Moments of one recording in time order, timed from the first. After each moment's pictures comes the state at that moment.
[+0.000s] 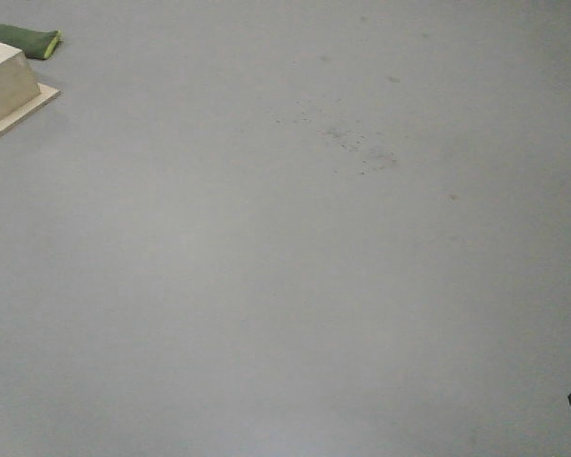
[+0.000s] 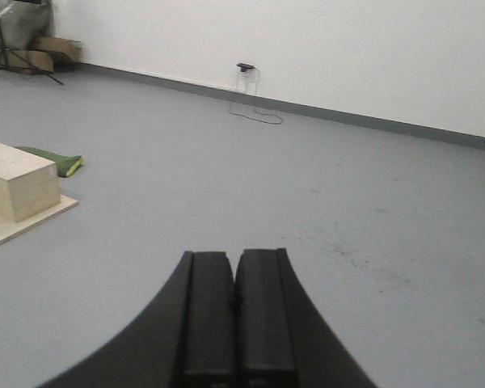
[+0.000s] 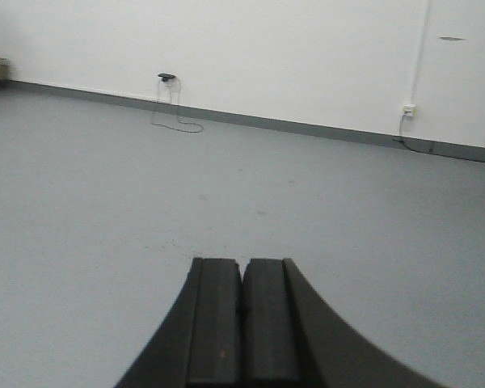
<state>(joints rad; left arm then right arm) -0.03 -0.01 0.03 0.07 0.15 -0.17 -0.09 -0.01 0.03 0.10 0.15 -0.11</state>
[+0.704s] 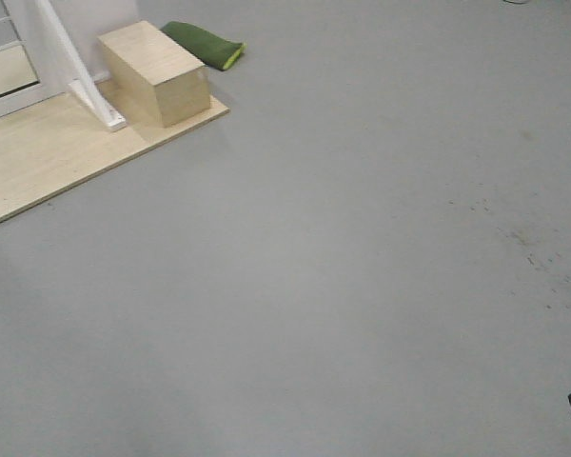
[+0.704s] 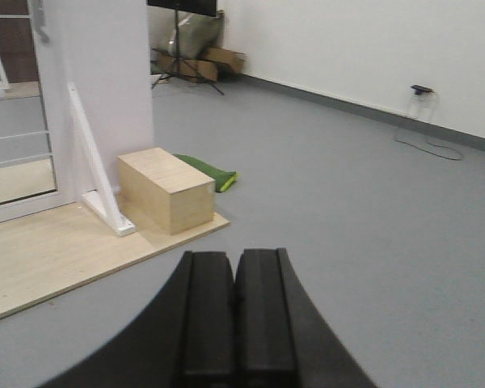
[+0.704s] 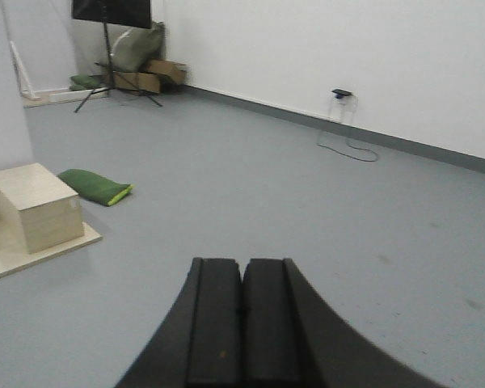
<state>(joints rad) -0.03 -0.01 0.03 0.07 0.15 -0.17 -0.09 -0.01 0.03 0.10 0.15 -0.11</state>
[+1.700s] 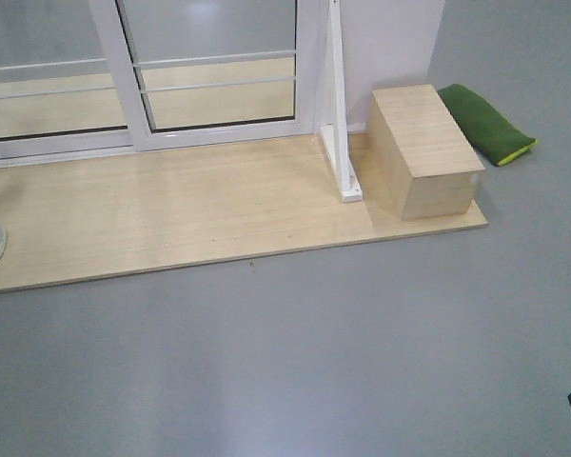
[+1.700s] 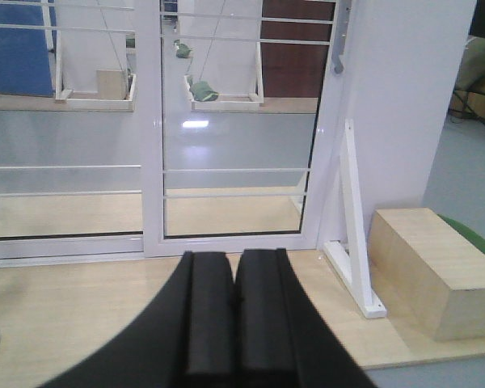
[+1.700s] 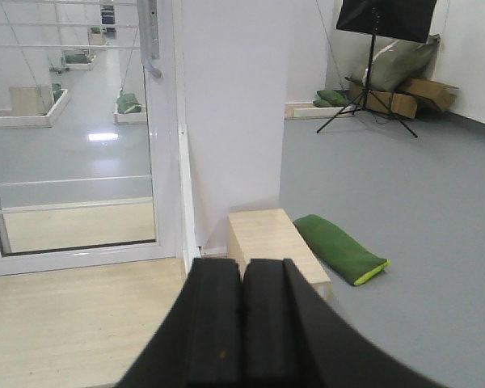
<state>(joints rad) -0.03 -0.01 0.03 0.07 0.15 -0.17 -0.09 -0.01 0.03 0.10 0.15 -0.11</state>
